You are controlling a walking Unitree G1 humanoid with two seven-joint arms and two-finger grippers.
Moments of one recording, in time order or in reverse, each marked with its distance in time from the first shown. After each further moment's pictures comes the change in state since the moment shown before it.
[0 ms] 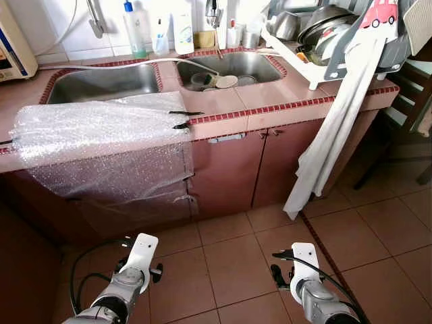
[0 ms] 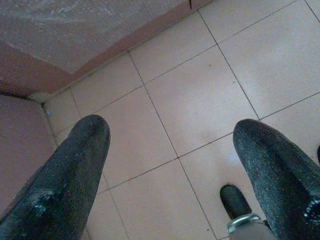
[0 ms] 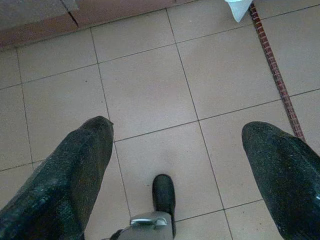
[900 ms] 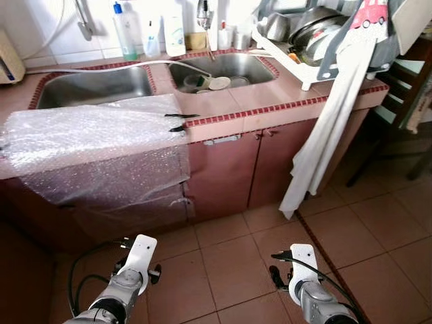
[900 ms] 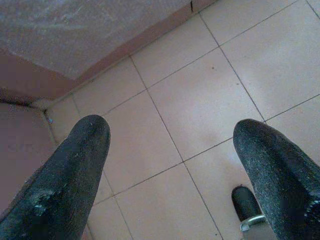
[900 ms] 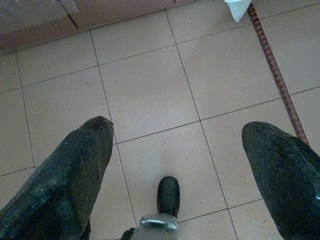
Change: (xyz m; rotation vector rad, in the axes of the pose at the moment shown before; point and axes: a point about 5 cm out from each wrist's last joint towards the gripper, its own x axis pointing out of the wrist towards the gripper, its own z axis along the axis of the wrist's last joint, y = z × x) left arm -0.001 0.002 -0.005 0.013 0.003 0.006; right arm 0.000 0.002 -0.001 0.004 0.001 0.004
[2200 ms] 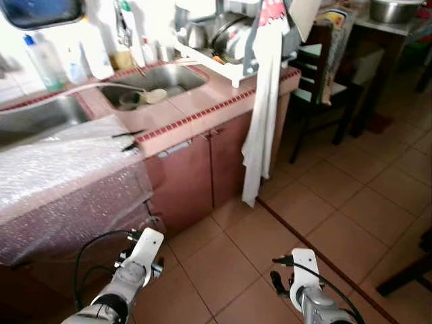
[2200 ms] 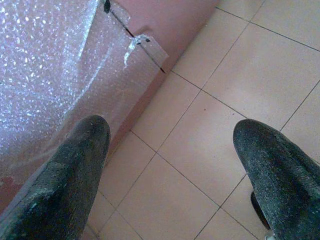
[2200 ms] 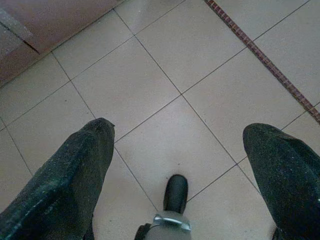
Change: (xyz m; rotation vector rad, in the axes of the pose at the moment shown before) left arm 0.001 -0.001 0.020 0.127 -0.082 0.012; right arm -0.002 -0.004 -0.009 0.010 0.023 -0.014
